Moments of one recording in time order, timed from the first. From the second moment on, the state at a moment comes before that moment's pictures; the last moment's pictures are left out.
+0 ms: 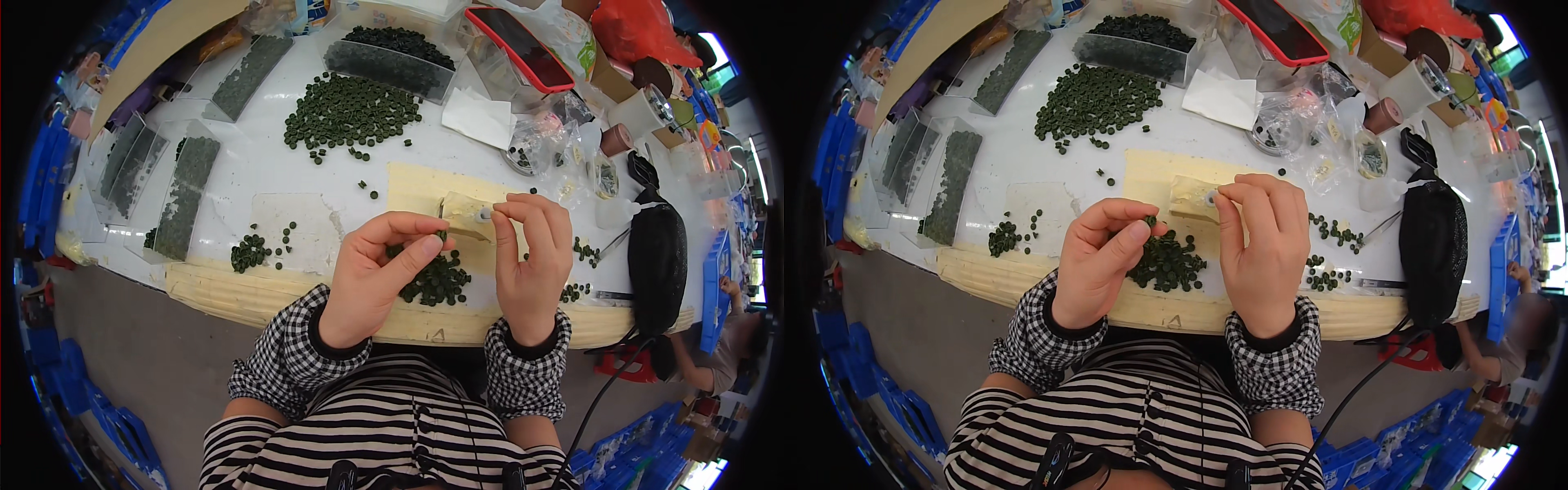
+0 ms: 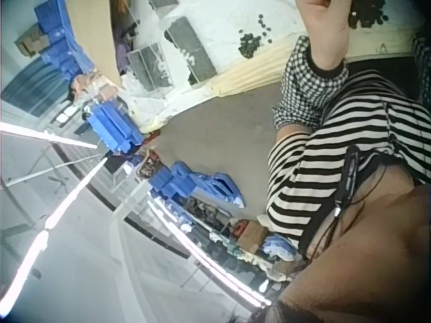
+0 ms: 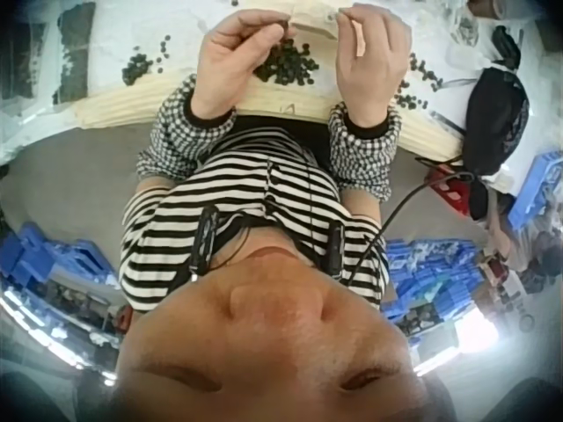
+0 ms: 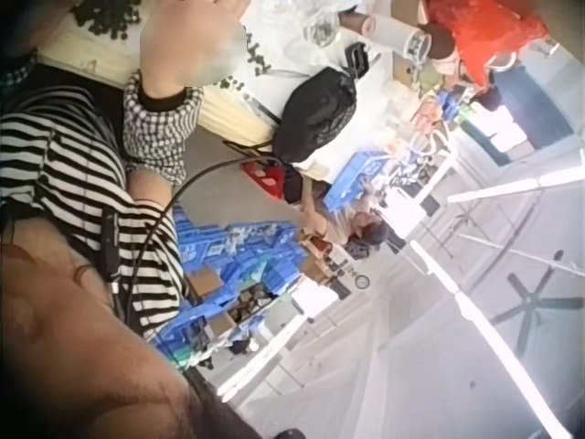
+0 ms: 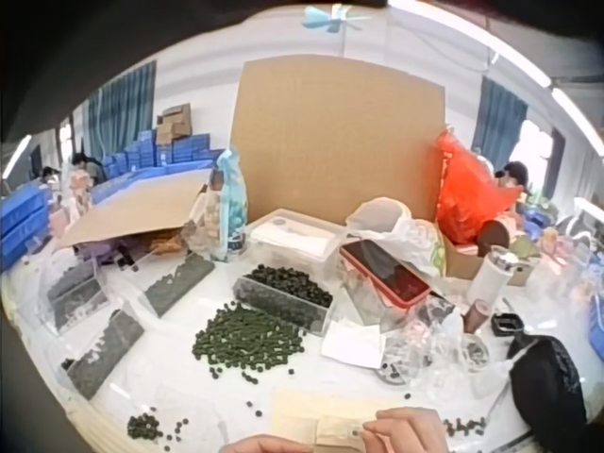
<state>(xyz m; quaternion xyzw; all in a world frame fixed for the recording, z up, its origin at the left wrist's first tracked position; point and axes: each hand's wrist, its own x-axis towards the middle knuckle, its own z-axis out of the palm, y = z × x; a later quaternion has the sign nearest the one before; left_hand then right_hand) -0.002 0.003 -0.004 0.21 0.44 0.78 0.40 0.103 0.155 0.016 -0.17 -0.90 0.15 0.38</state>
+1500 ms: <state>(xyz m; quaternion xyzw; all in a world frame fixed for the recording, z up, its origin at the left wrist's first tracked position) 0.001 0.003 -0.010 0.28 0.51 0.77 0.26 0.112 0.124 0.008 -0.05 -0.86 0.34 0.39</state>
